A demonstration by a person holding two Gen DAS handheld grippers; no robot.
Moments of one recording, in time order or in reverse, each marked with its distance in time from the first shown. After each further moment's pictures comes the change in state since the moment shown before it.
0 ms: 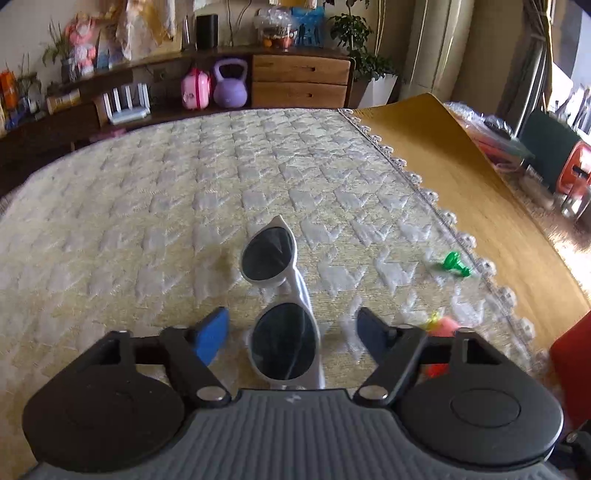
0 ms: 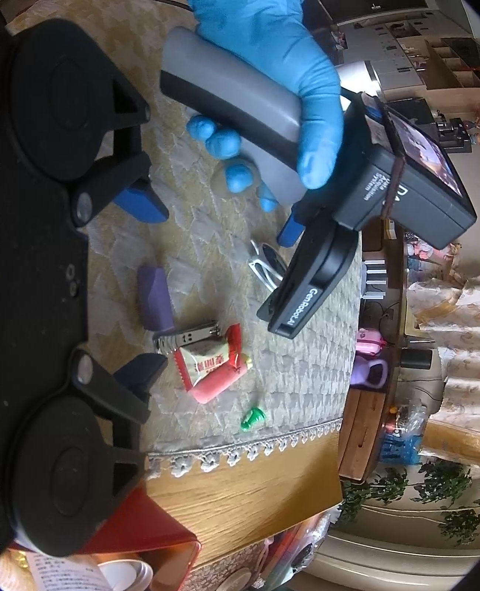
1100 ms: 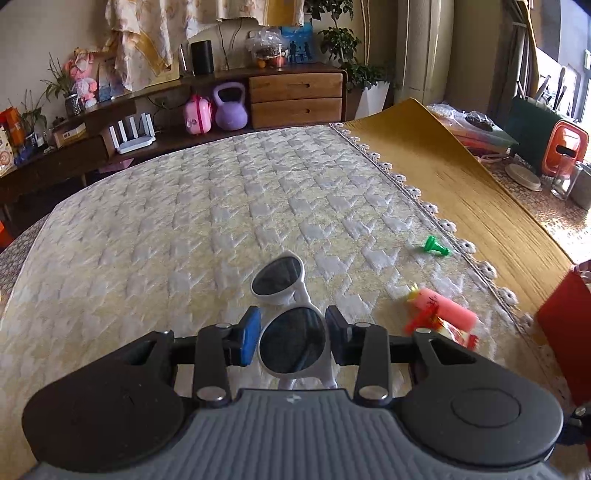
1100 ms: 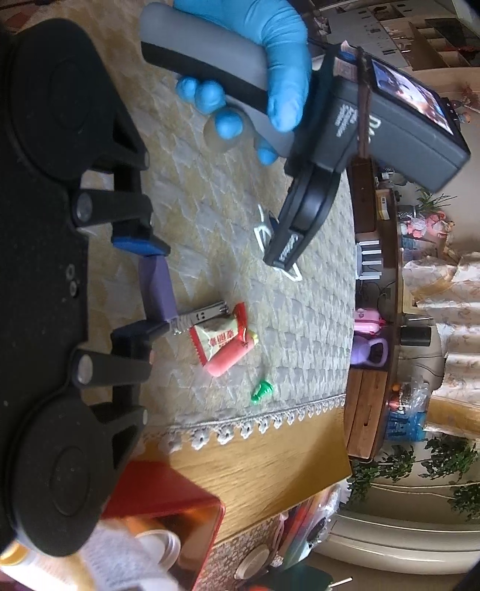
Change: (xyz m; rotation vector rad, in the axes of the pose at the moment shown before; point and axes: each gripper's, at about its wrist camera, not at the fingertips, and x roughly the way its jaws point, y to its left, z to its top) left arm -0.052 -0.007 -0.017 0.065 -0.049 0.032; right arm -0.035 -0.006 -0.009 0.061 -0.014 -0.040
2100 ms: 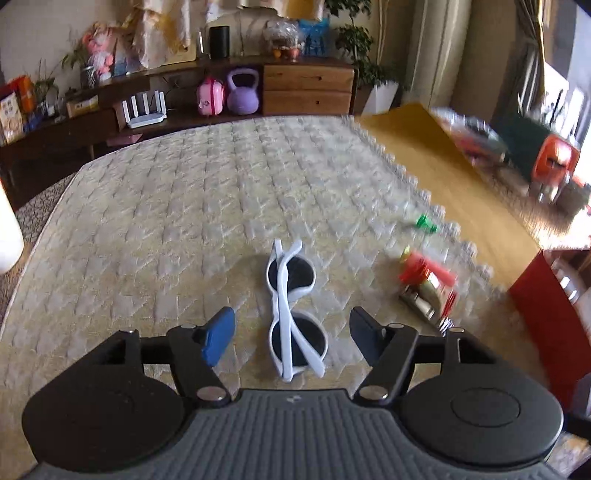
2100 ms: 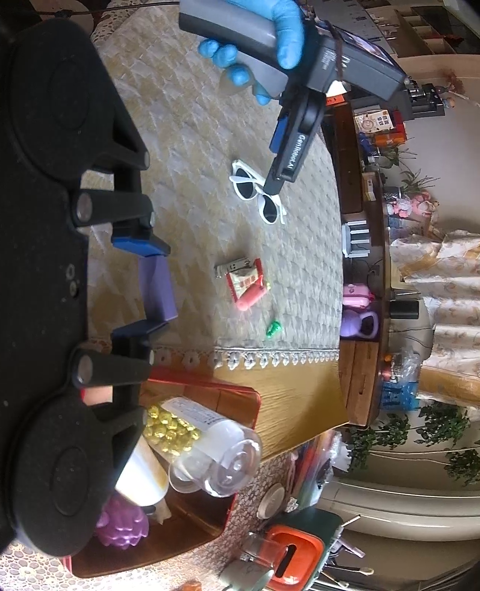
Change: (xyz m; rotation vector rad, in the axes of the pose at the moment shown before) left arm -0.042 0.018 -0.031 -0.065 0.041 -0.011; right arm -0.078 -0.029 -0.032 0.047 -0.020 -0.047
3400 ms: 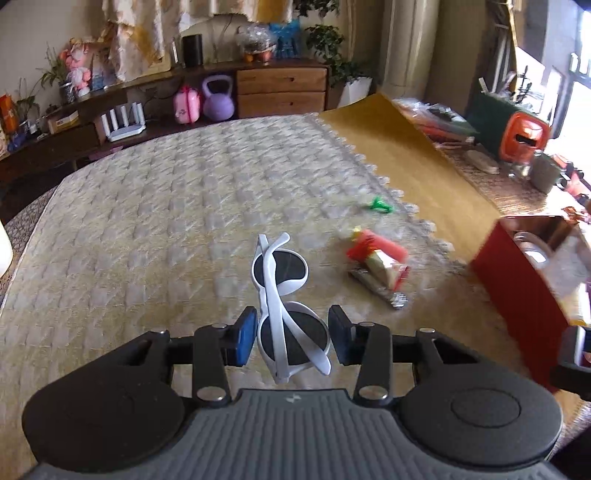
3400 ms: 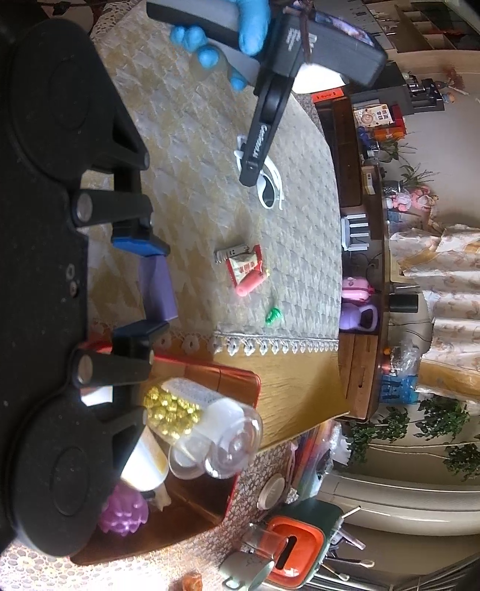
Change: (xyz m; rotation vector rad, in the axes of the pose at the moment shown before) left arm -0.028 -0.036 -0.015 0.056 -0.022 -0.051; right arm -0.014 -0.014 -0.001 -0.001 -0.017 -0.026
